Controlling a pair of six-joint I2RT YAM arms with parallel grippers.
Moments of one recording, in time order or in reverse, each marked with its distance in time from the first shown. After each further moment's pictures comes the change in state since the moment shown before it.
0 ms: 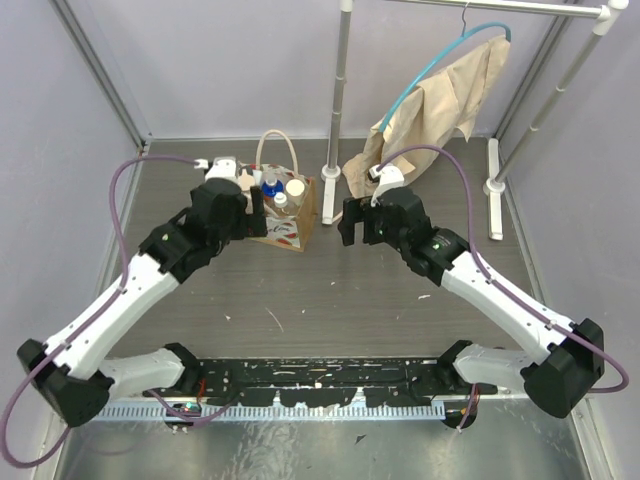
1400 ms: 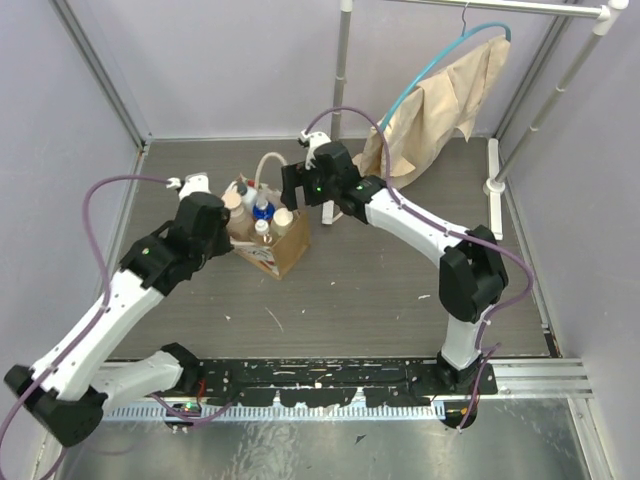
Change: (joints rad) left arm 0.071 -0.033 -0.028 -0.140 -0.034 -0.121; right arm 0.012 0.649 0.504 0.084 -0.208 -0.052
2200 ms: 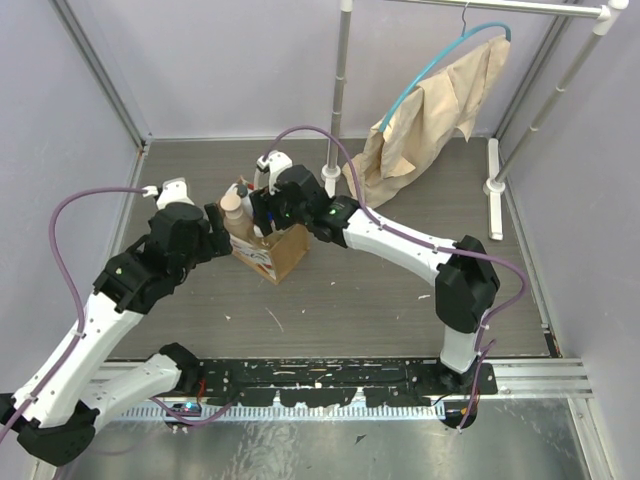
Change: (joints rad) left arm -0.002 -0.165 0.006 -0.086 -0.050 -0.017; right arm 0.217 0.020 0.060 0.003 0.103 -0.059
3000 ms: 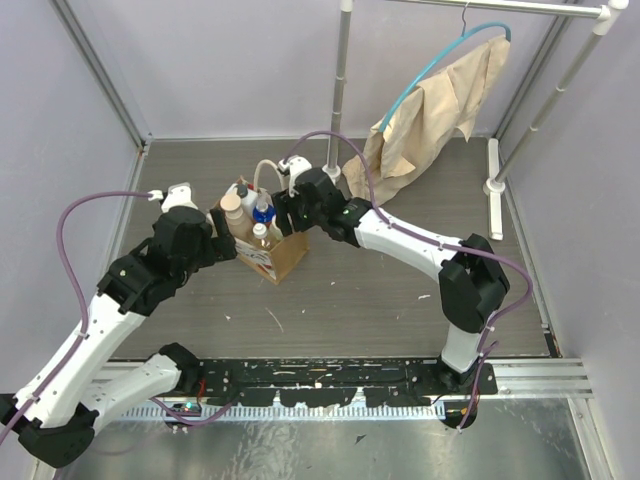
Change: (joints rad) left arm 0.000 -0.019 -0.048 0.016 0.048 -0.010; right arm -0.071 -0.041 -0.143 0.038 -0.020 0.013
